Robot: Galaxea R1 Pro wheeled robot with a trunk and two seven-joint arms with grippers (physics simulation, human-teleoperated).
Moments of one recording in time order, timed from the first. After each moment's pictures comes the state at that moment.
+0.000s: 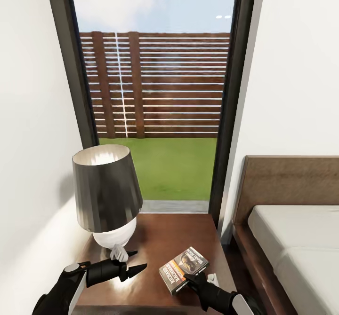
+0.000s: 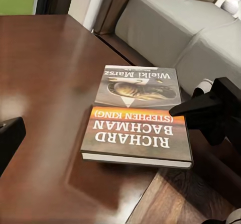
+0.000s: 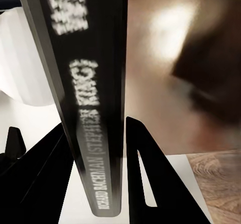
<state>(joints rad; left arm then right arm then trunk) -0.41 0.05 0.21 -0.74 -0.15 0.09 -1.18 -0.43 0.11 -0.46 -0.40 -0.43 0.70 0.60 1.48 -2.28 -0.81</state>
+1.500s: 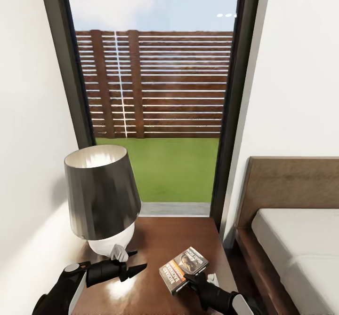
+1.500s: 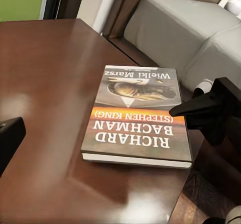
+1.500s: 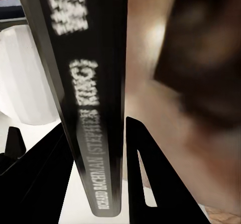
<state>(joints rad) -0.41 0.05 0.21 -0.74 -0.15 0.09 -1.18 -0.43 0.11 -0.46 -0.40 -0.43 0.70 0.60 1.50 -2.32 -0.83</state>
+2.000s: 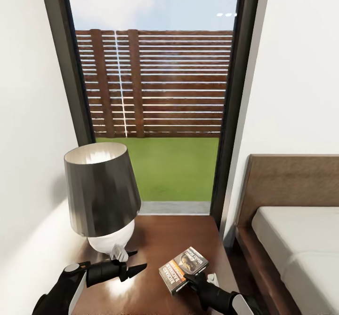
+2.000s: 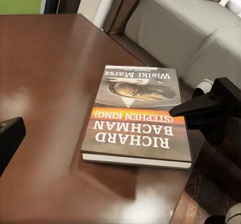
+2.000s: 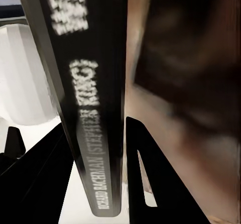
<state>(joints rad) -0.41 0.05 0.21 -0.74 -0.15 0.09 -1.18 -0.43 0.11 -0.46 -0.40 -0.43 0.70 0.60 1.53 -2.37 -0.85</state>
